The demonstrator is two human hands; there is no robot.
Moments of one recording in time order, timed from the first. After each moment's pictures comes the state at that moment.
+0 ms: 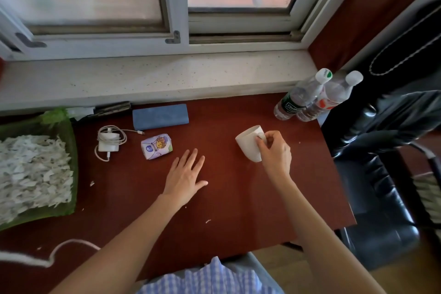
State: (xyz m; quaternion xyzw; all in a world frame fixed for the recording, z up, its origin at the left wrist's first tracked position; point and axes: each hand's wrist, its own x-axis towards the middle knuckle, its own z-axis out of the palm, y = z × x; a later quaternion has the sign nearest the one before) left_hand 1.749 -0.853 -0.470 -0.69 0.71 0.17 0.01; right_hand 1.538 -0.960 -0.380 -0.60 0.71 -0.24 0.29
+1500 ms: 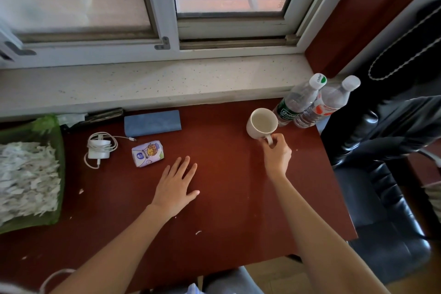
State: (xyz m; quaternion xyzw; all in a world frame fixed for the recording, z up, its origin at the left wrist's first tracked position) left_hand 1.746 -0.854 -0.472 -0.70 0.69 0.17 0.02; right_hand 1.507 -1.009 -0.443 -0.54 0.72 -0.33 0.30
